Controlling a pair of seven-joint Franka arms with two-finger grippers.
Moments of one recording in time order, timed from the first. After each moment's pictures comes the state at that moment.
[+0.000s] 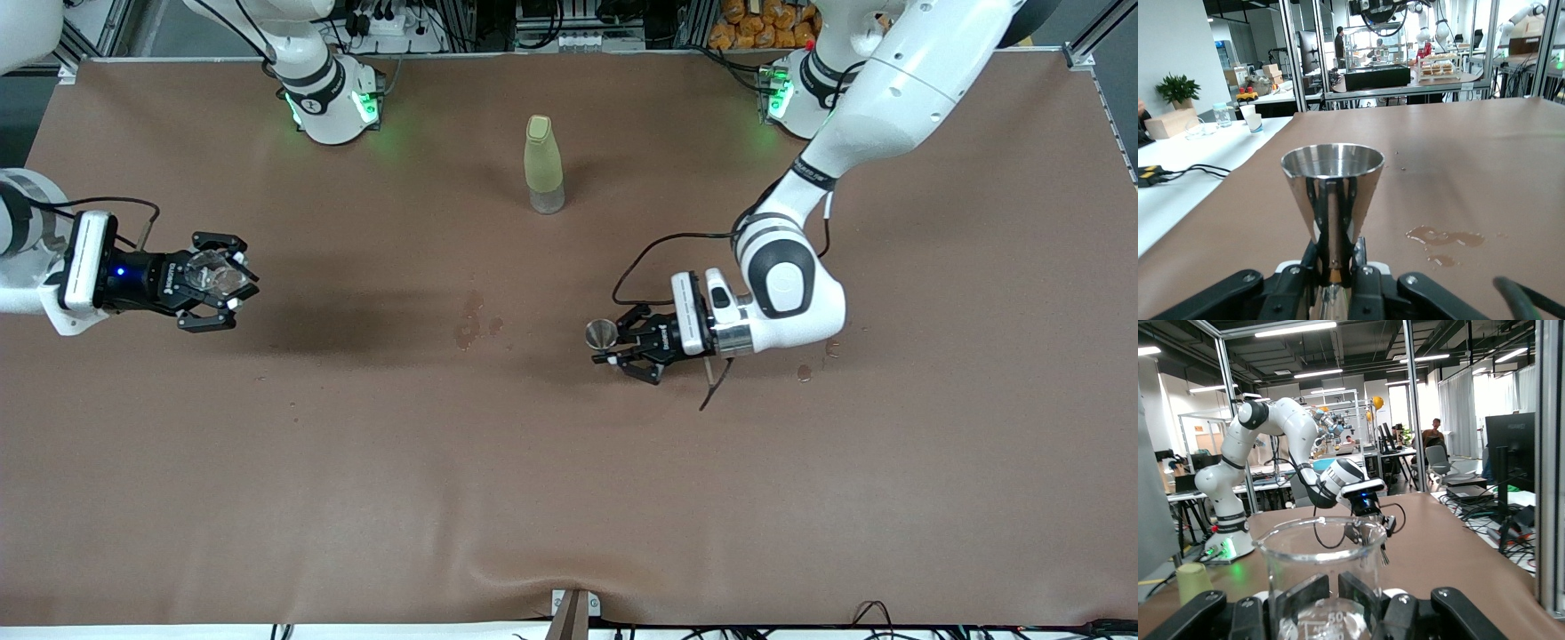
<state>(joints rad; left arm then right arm) -0.13 0.65 -0.41 -1.77 -1.64 2.32 2.48 -0.03 0.27 -0.28 -1.96 1.38 1.31 -2.16</state>
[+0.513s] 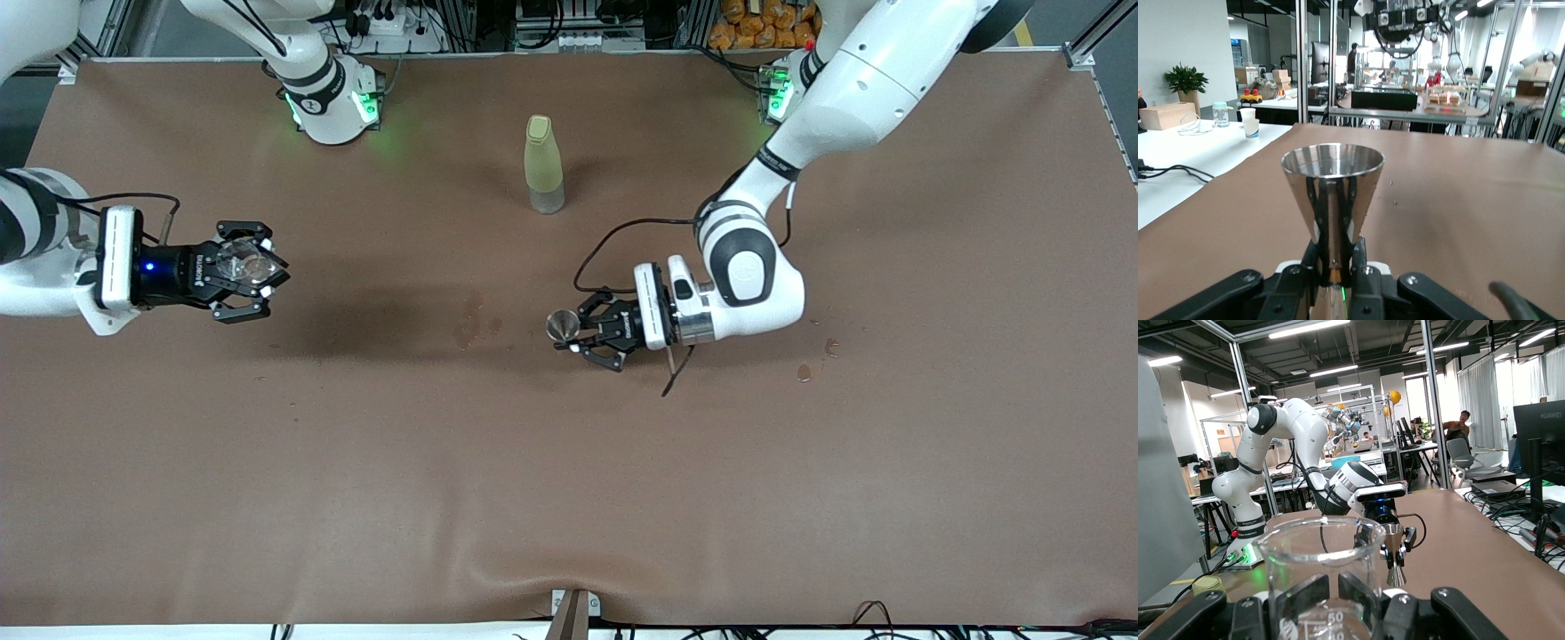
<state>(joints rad) -0.23 0.66 -0.40 -1.73 -1.78 2.34 2.39 0.06 0.25 -0.28 -1.96 1.39 1.33 -2.09</state>
